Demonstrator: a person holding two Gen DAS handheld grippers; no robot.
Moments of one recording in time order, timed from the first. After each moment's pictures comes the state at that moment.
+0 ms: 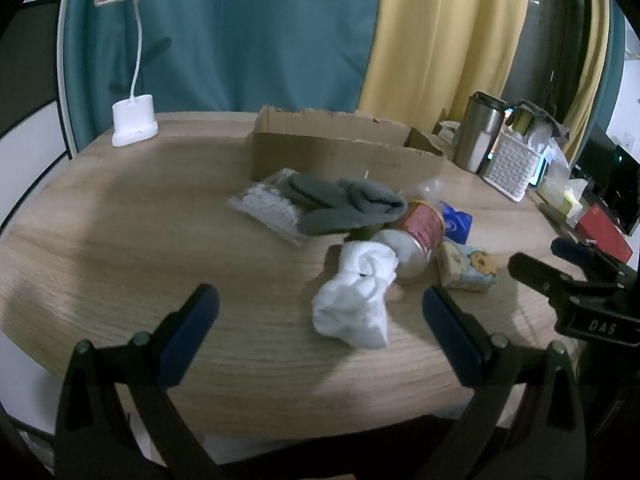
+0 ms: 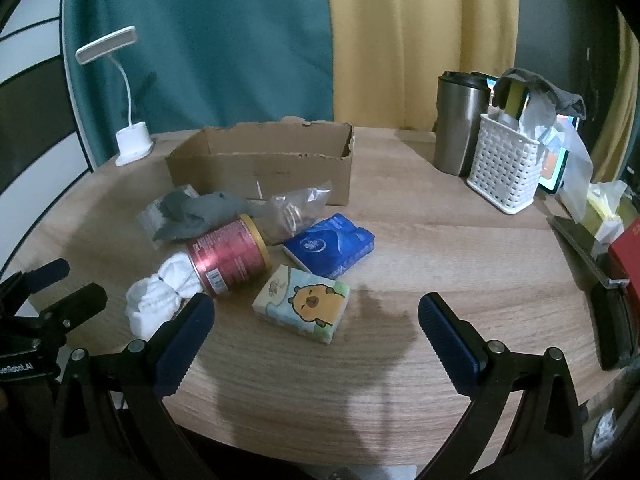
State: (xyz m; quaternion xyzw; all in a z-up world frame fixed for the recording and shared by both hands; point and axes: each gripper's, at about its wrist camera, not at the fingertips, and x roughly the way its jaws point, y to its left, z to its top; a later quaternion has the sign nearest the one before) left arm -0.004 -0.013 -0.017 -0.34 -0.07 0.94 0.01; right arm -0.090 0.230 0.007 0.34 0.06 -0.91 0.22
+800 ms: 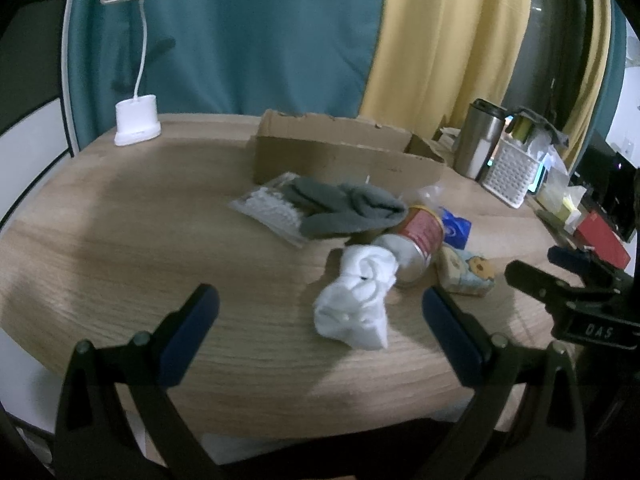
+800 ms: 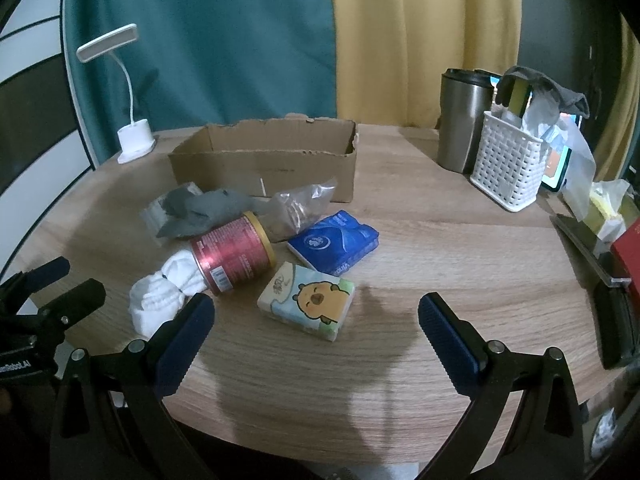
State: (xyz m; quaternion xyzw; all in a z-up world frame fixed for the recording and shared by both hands) left arm -0.001 -0.017 -0.017 -0.33 -0.09 0.94 0.00; right arm -0.088 0.228 0.004 0.35 0.06 -0.91 0.22
